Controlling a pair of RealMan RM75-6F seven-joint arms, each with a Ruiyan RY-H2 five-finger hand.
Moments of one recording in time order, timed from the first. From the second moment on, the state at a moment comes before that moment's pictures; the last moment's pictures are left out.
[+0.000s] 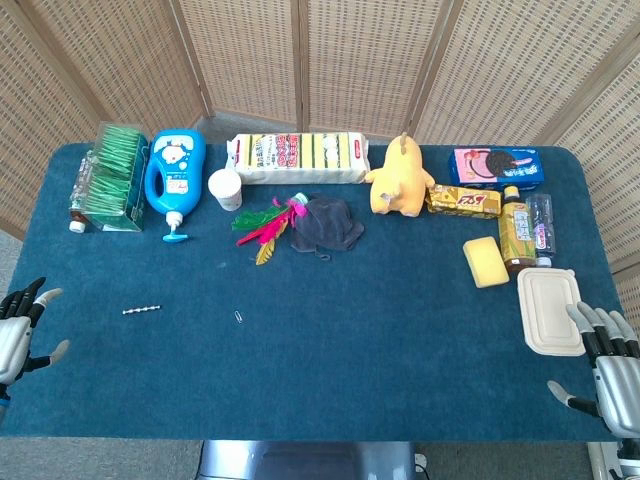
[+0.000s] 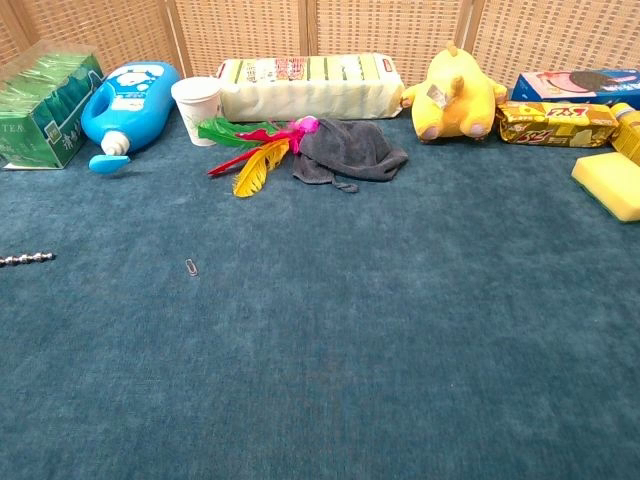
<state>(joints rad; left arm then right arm) -0.14 -1.18 -0.02 -1.43 1.37 1.29 -0.16 -0.02 -0.98 0.01 -1.78 -1.57 1.55 -0.01</state>
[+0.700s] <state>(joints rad) -0.23 -1.28 -0.09 -1.45 1.26 1.19 0.09 -0.01 -0.96 0.01 -1.79 -1.59 1.54 0.02</state>
